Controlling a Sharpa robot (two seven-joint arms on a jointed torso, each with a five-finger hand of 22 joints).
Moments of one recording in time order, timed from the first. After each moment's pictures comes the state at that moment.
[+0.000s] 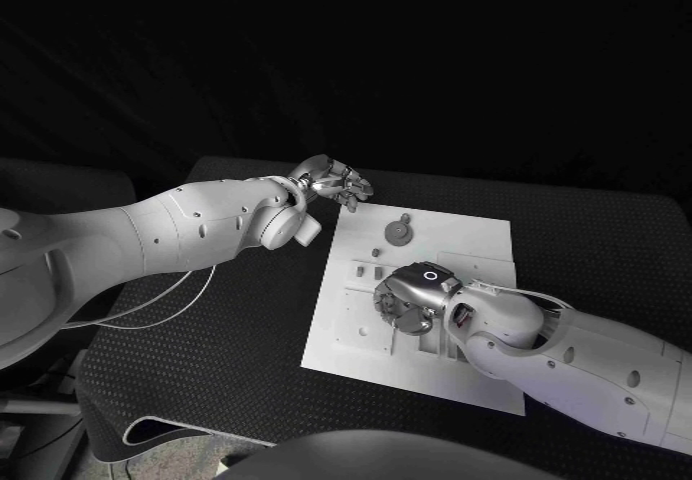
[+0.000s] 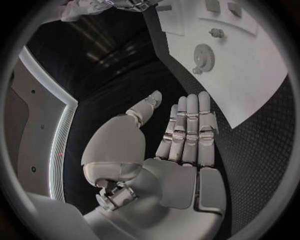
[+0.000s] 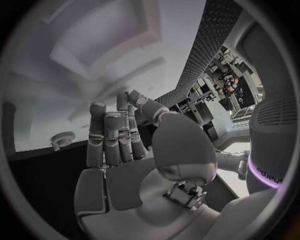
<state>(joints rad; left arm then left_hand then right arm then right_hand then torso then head) 1.22 -0.72 -0.09 1.15 -0.43 -0.24 0.21 1.04 -0.08 0.52 -0.27 0.06 0.87 0.18 0.27 0.55 1.16 0.12 0.07 0.37 0.94 0.06 0.71 0.54 0.06 1.02 -0.04 0.24 1.03 1.09 -0.50 -0.17 1.43 -1.78 -0.24 -0.04 1.20 -0.03 0.62 -0.29 0.07 1.02 0.11 0.31 0.59 1.27 0.04 0.25 0.30 1.18 -0.06 1.24 0.78 0.23 1.09 0.02 0.84 1.31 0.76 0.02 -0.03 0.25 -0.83</state>
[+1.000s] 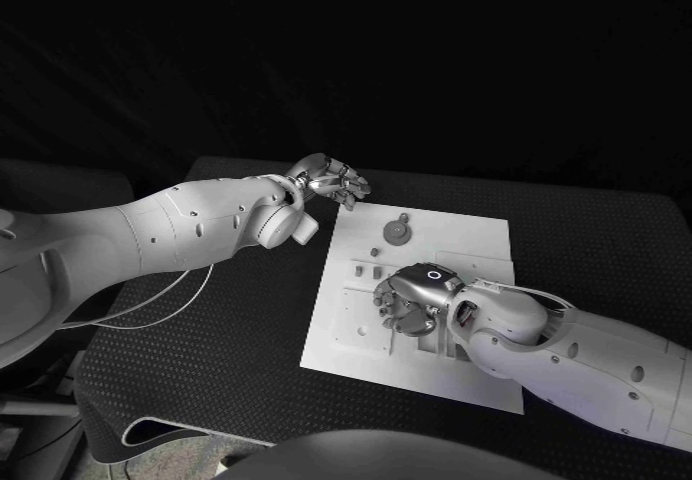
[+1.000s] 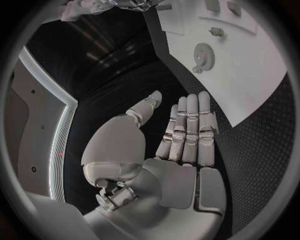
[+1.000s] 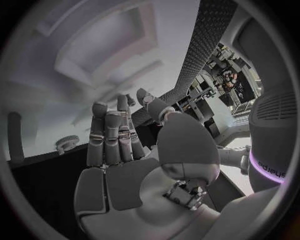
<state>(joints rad) 1.23 -0.72 -0.09 1.15 -0.43 -0.24 0.21 1.04 -0.08 0.52 -0.27 0.06 0.86 0.18 0.27 0.55 1.16 0.12 0.07 0.37 0.94 0.06 0.70 0.55 0.06 1.02 -0.04 0.24 1.03 1.09 -0.51 -0.17 1.43 -1.72 -0.24 -0.02 1.09 -0.14 0.60 -0.28 0.07 0.88 0.16 0.23 0.58 1.19 0.05 0.13 0.30 1.12 -0.01 1.23 0.79 0.26 1.05 0.04 0.81 1.31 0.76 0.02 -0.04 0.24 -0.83</state>
